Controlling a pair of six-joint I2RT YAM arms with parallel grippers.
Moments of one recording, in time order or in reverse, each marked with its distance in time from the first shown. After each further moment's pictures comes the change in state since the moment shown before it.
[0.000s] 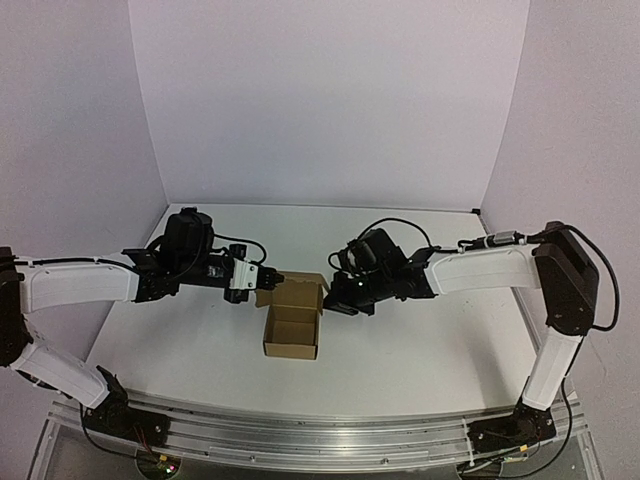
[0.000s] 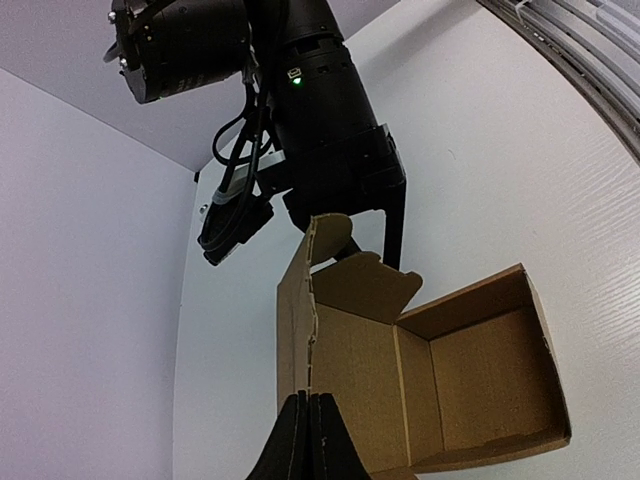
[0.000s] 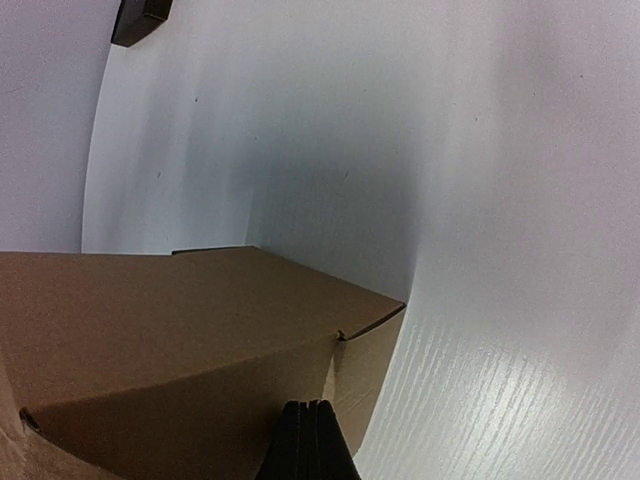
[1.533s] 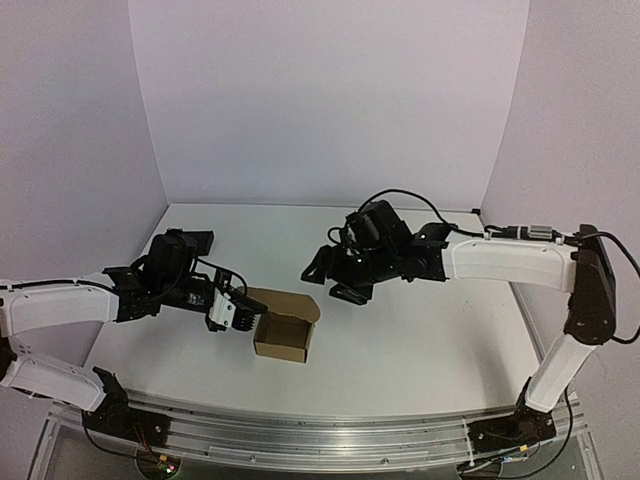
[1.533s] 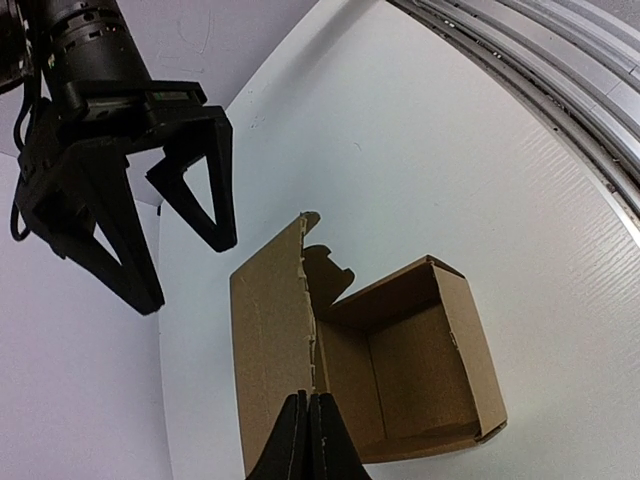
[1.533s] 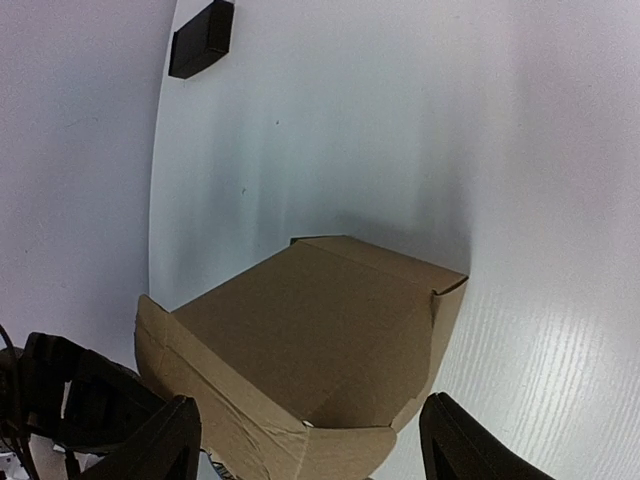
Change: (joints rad) left arm -0.002 -0.163 -0.153 -0.114 0.067 0.195; right arm 0.061 -0.102 0.153 -0.190 0.056 0.185
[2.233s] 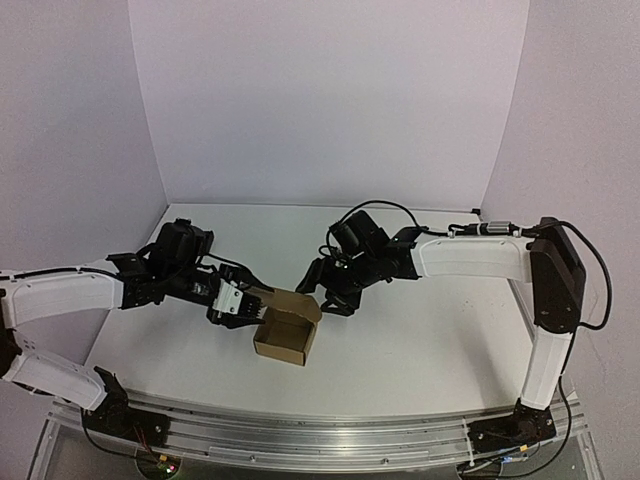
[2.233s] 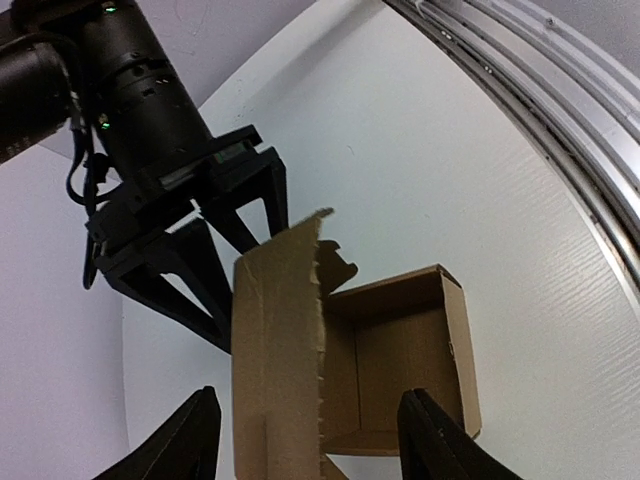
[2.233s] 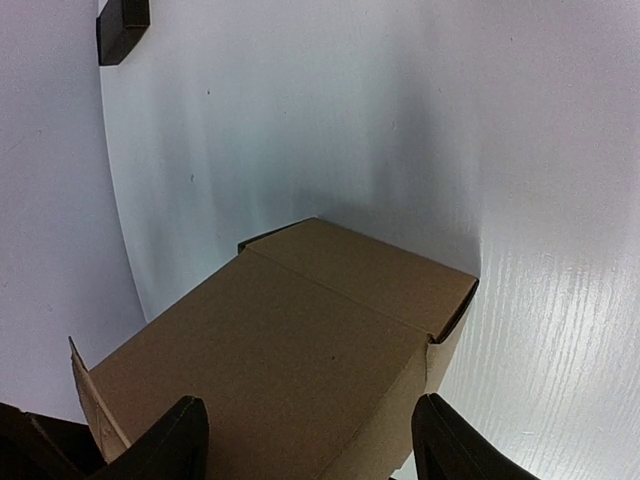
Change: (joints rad) left arm 0.000 0.051 0.115 -0.144 0.005 -0.079; right arm -0.031 0.175 0.083 -0.029 -0.126 0.114
